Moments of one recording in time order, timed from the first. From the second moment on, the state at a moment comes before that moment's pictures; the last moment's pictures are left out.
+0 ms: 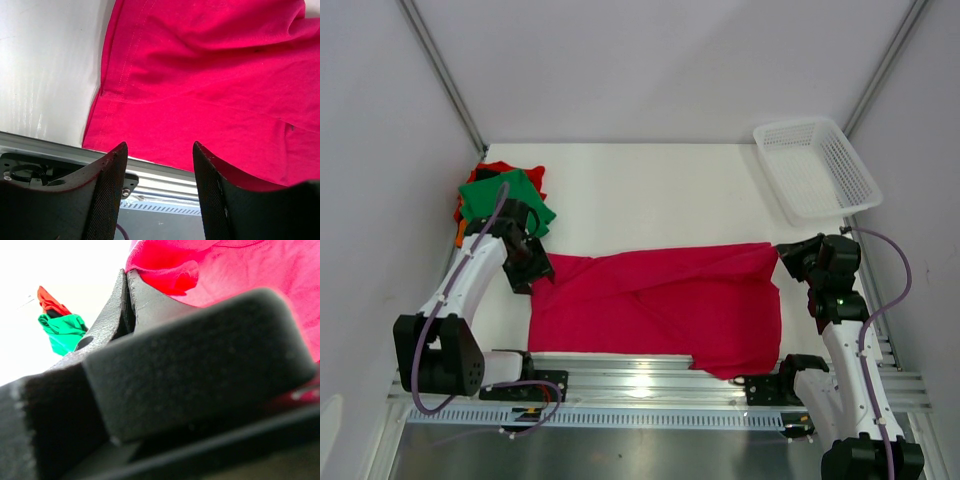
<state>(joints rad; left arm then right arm) -0.05 1.29 0.99 -1.09 0.03 -0.55 -0.07 0.73 0.59 -0.33 -0.08 0.94</state>
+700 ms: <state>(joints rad) -0.05 1.31 1.01 -1.08 0.04 -0.55 -0.07 0.59 0.59 -0.48 -0.01 0.92</state>
